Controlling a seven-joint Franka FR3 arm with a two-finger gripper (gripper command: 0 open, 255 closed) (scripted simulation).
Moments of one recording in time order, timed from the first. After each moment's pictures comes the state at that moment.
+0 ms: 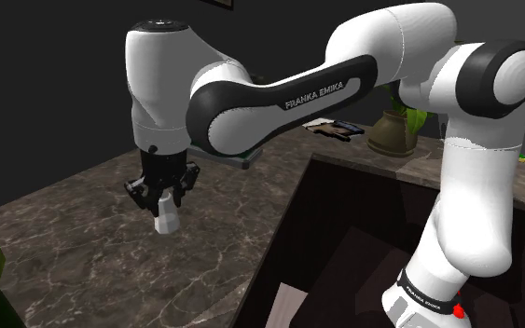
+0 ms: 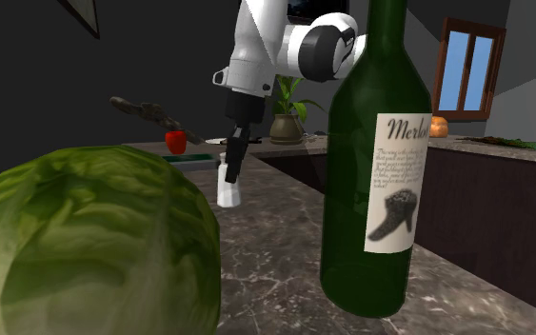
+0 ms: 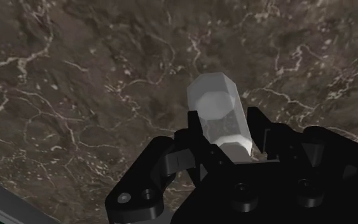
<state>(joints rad) 0.12 0.28 0.68 -1.67 -0.39 1.99 1.02</state>
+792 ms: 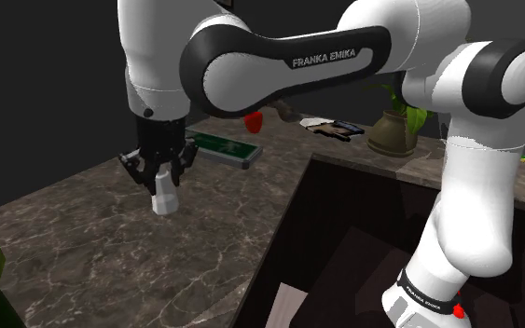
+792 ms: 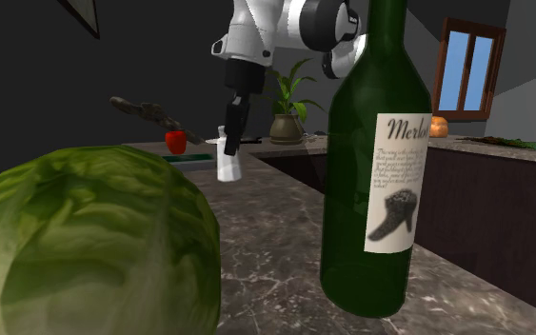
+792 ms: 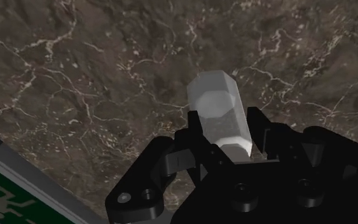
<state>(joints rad) 0.12 0.27 0.69 -1.55 -0.37 1.86 0.99</state>
